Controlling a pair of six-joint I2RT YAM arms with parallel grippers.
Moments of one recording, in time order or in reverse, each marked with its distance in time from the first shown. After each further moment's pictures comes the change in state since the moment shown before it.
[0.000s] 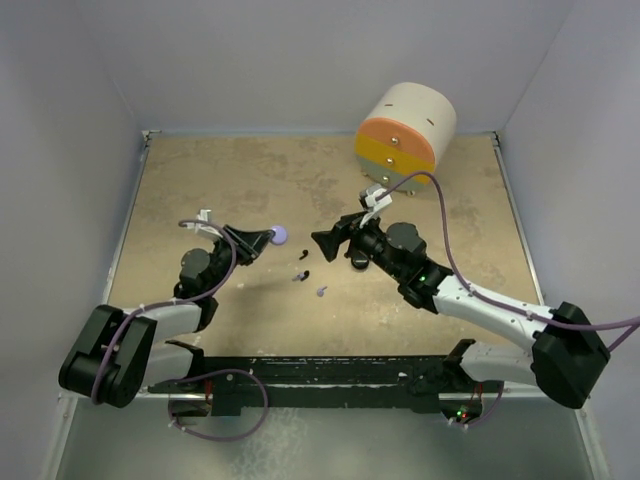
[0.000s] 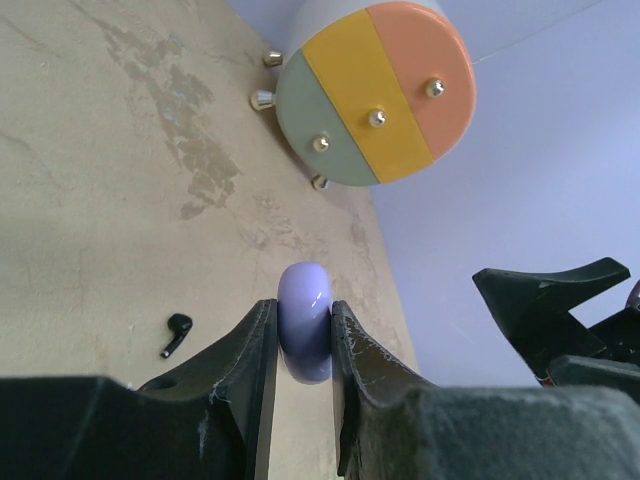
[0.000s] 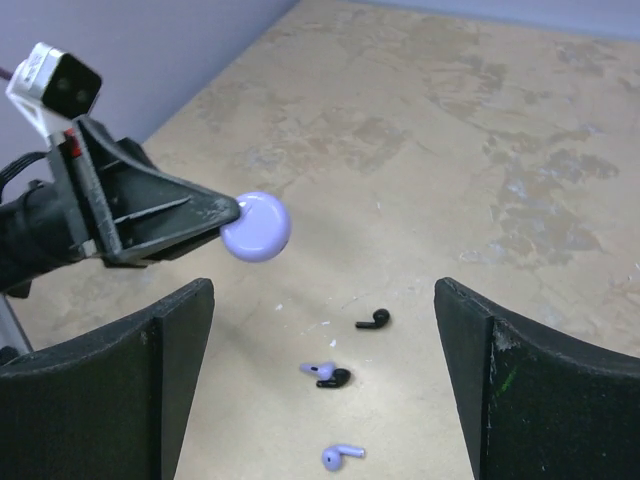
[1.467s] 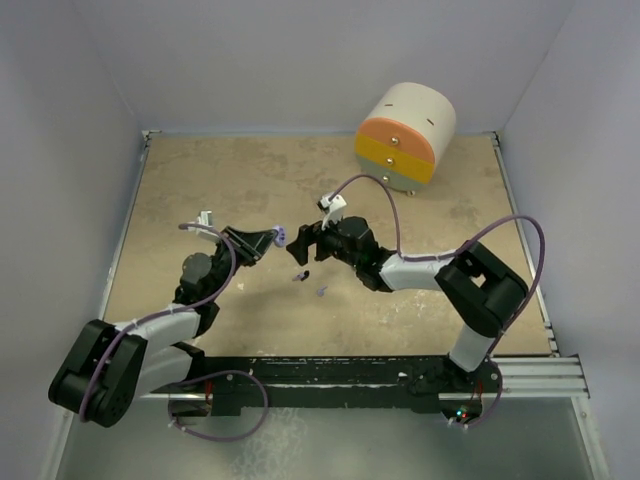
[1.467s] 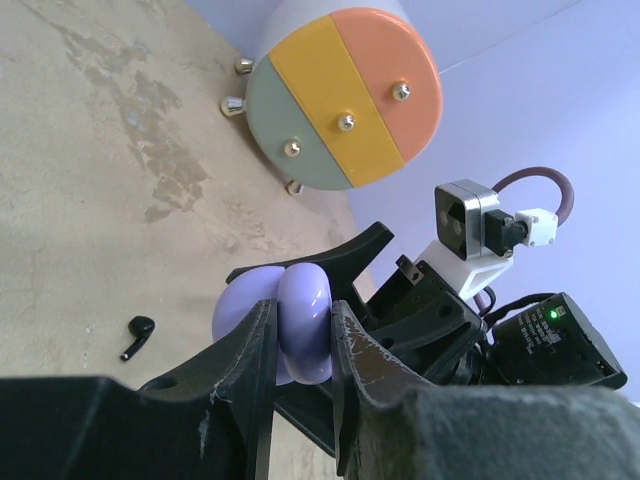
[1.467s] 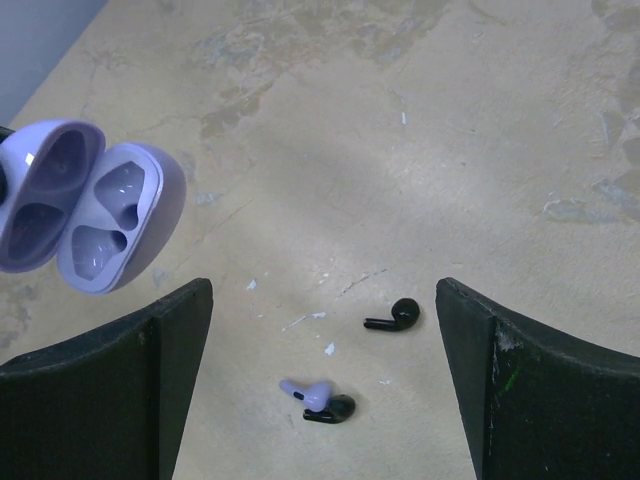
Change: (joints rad) left arm -0.074 -0.096 -0.021 -0.042 -0.087 -0.019; right arm -0.001 0.558 0.134 0.170 -0.082 0.080
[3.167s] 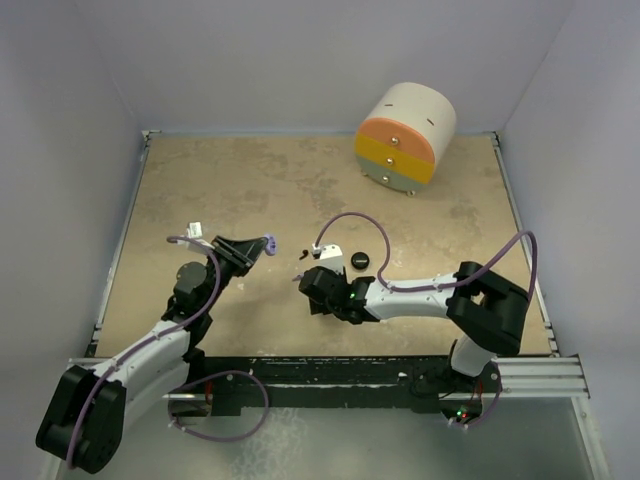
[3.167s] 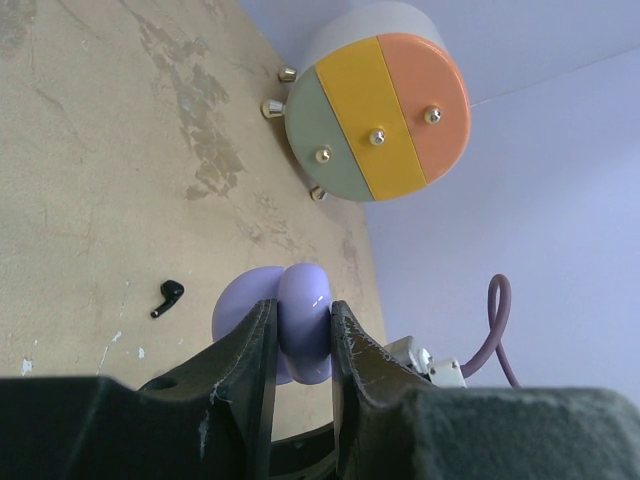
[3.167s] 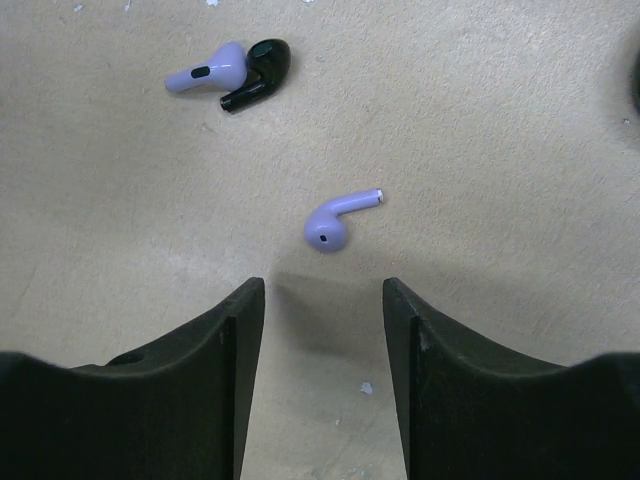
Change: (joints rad) left arm -0.002 -0.274 -0.047 -0.301 -0.099 -0.069; right arm 0.353 -0.080 0.065 -0.839 0.521 0.417
